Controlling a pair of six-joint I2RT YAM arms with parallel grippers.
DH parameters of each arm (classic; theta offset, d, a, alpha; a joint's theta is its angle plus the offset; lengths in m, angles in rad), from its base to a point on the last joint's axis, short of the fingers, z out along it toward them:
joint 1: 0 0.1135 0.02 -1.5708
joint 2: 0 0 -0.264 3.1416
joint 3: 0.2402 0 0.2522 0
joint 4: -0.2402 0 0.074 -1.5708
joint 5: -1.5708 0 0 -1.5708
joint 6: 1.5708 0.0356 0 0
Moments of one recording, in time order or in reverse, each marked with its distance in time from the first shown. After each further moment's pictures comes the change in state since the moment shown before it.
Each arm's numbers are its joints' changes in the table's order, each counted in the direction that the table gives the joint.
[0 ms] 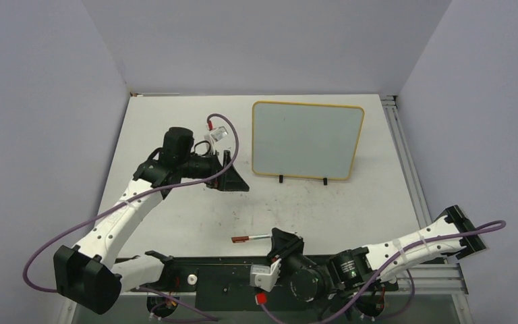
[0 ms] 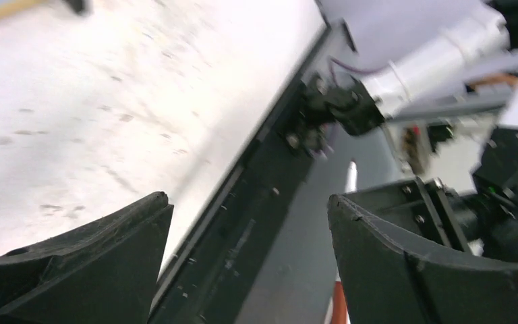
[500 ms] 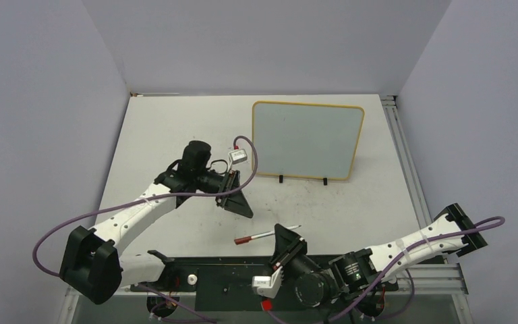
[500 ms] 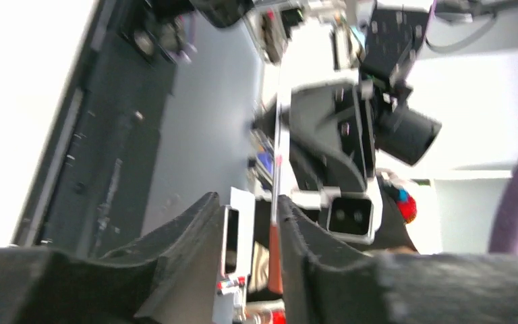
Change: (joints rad) left arm -0.121 0.046 -0.213 0.290 -0.422 -0.277; right arm 0.011 -0.027 0.000 0.000 -0.126 -0.296
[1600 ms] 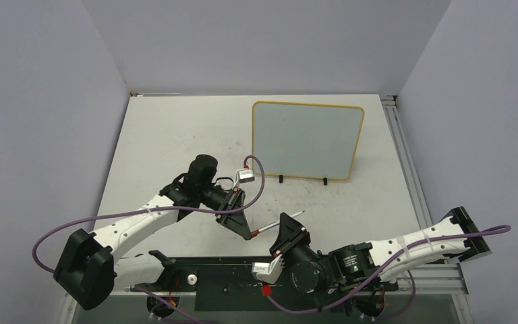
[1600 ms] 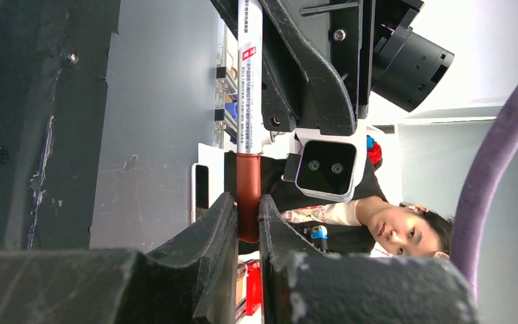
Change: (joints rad) left arm -0.095 -0.047 -0.102 0.113 -0.045 -0.114; right arm -0.079 -0.003 0.000 -0.036 0.051 -0.056
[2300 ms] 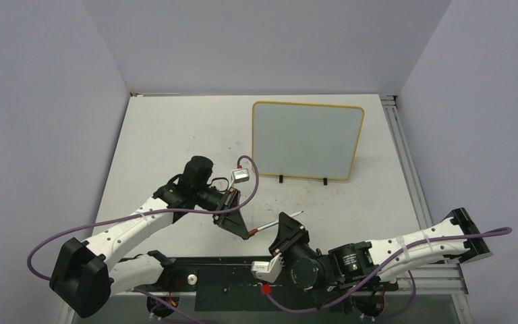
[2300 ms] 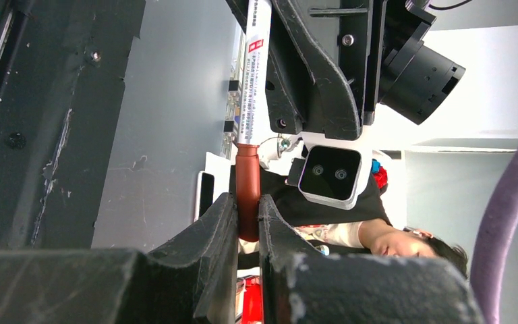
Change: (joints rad) left arm 0.026 -0.061 0.000 -0.138 0.064 0.050; right arm -0.026 -0.002 -0.010 0.014 0.046 -0.010
